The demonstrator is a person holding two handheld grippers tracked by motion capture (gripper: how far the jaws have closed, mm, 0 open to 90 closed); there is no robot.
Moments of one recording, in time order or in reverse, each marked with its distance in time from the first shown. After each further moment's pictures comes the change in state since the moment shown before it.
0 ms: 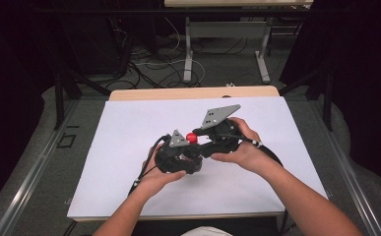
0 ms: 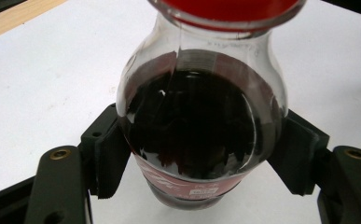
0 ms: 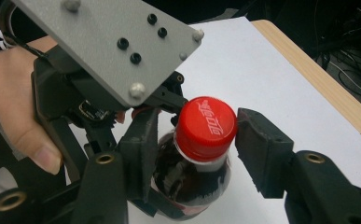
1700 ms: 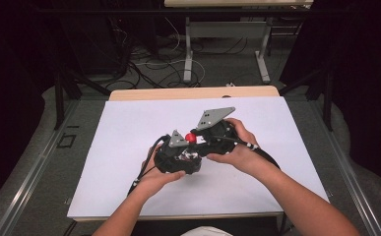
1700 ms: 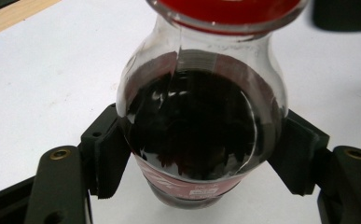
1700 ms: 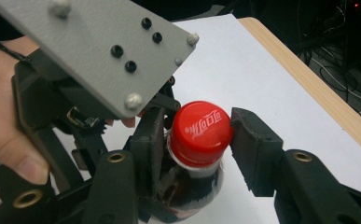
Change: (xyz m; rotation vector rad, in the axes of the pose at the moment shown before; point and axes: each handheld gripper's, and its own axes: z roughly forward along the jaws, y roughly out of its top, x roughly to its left) left arm 0.000 -0.002 0.000 0.015 -0.001 -0.010; right arm 0.006 0.004 0.006 0.020 -0.055 0.006
